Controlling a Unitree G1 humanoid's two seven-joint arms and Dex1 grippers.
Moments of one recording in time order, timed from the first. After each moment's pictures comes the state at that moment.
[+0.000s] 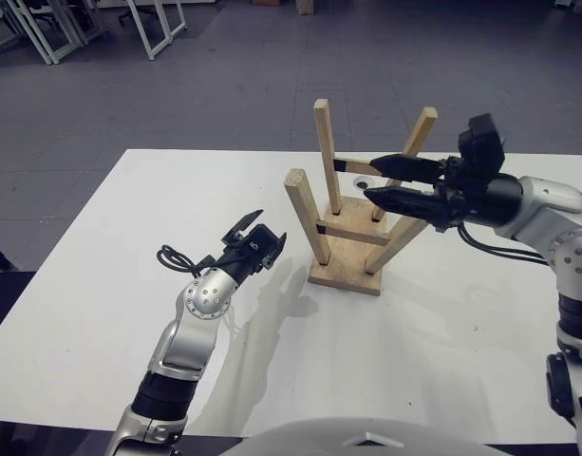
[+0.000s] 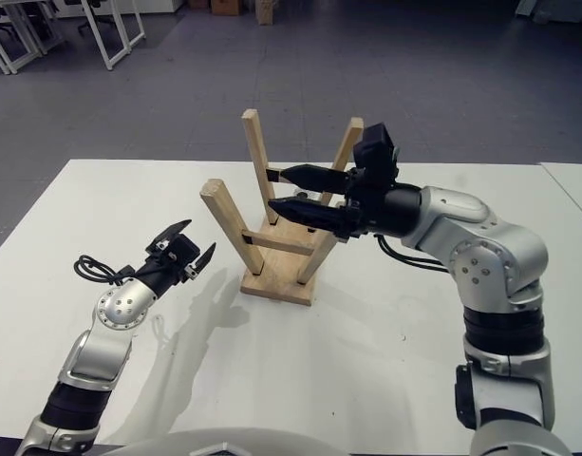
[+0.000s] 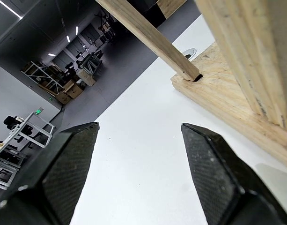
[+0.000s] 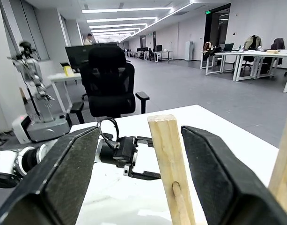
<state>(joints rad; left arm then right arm) -0.04 0.37 -0.18 -0.25 0.30 0.22 -0.36 -0.54 -0.63 -0.06 -0.28 1.01 0.83 0.83</state>
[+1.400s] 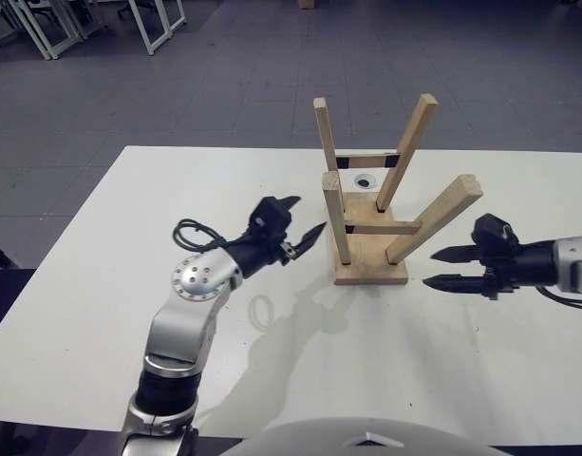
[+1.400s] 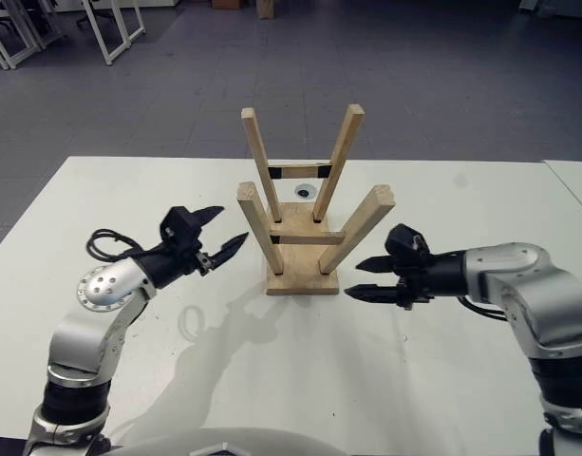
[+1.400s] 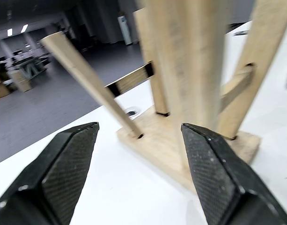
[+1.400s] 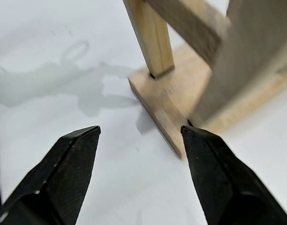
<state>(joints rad) -0.12 0.32 -0.05 -0.54 -0.10 0.59 -0.58 -0.25 -0.94 -0.03 -0.39 0.64 0.95 1.07</state>
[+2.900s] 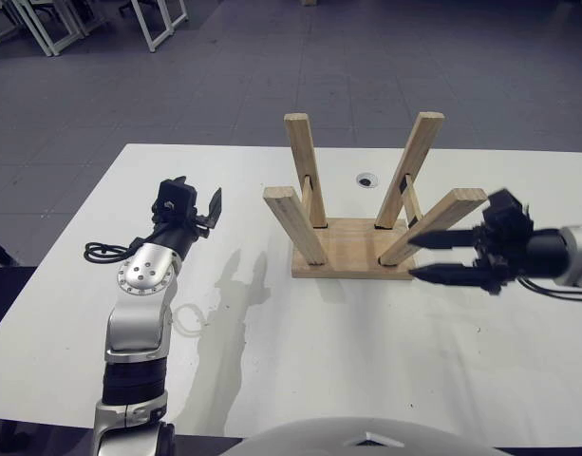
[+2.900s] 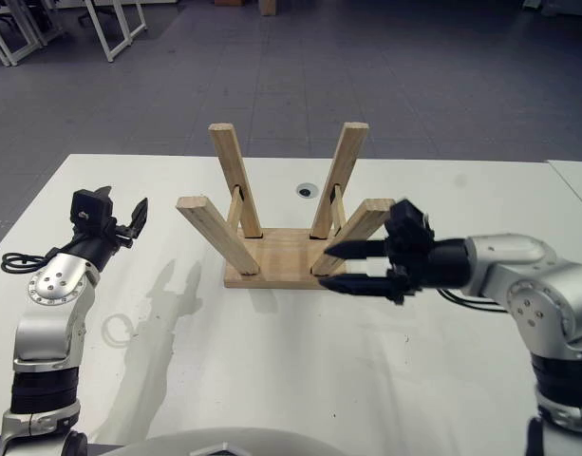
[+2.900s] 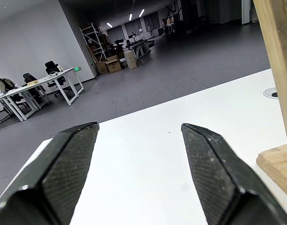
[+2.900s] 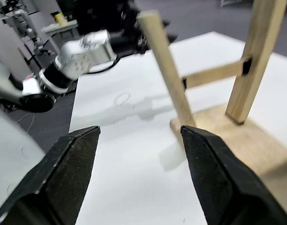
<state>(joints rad) -0.11 0.39 0.16 -0.26 -0.07 0.37 -0.26 -0.13 -1.01 -0.14 -0.41 0.91 0.88 1.25</state>
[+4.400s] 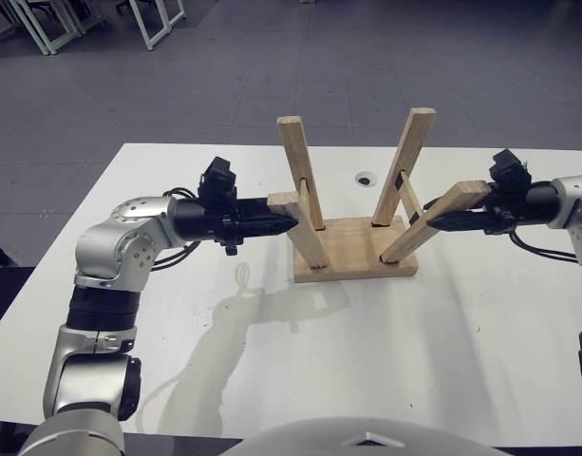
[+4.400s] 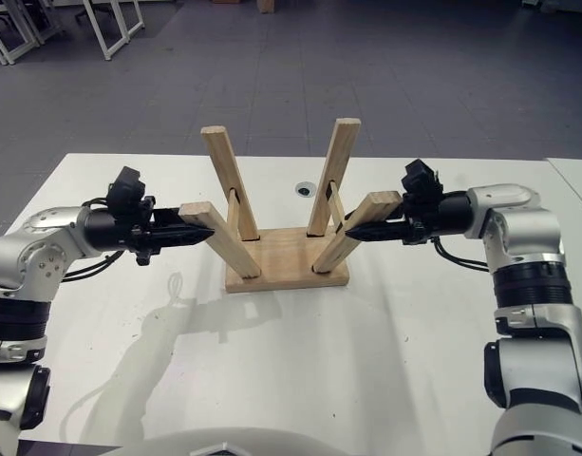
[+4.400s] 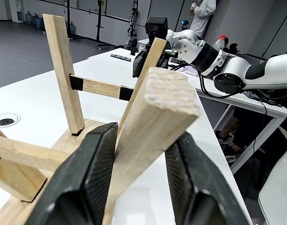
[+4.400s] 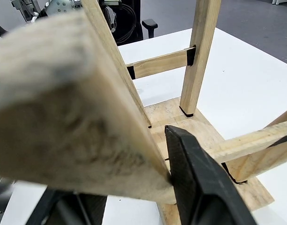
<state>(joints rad) -0.48 0.66 0.00 0.00 -0.74 0.69 -1.26 -0.68 -0.83 0.12 0.42 0.52 0.48 1.61</state>
